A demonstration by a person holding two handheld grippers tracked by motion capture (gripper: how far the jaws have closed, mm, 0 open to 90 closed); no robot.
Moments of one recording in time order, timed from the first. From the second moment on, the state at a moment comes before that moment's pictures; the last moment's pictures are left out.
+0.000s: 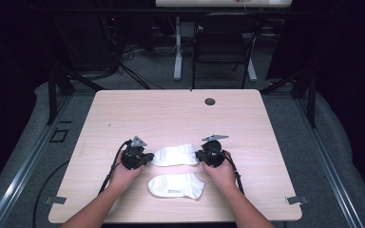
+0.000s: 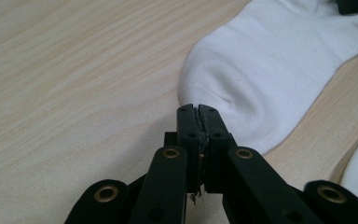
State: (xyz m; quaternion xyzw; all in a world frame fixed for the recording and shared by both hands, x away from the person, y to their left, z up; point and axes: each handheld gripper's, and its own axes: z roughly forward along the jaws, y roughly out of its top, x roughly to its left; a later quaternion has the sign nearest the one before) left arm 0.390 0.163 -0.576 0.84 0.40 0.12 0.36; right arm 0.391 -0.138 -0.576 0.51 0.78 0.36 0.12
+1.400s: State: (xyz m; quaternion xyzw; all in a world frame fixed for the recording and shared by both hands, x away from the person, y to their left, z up) left arm 0.400 0.151 -0.570 0.84 0.39 0.14 0.35; right arm 0.401 -0.137 -0.576 0.47 0.79 0.36 0.14
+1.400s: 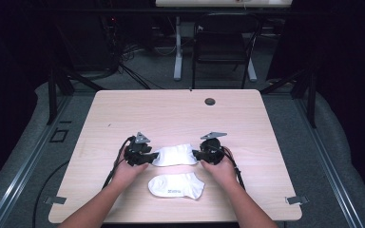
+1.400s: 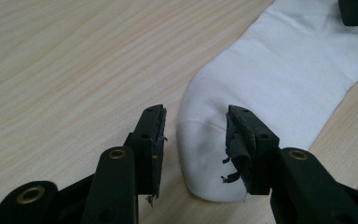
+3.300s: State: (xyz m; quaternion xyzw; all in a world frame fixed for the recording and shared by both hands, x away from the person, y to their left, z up) left arm 0.394 0.156 -0.563 0.84 0.38 0.12 0.38; right arm 0.390 -0.136 -0.565 0.47 0.78 0.40 0.10
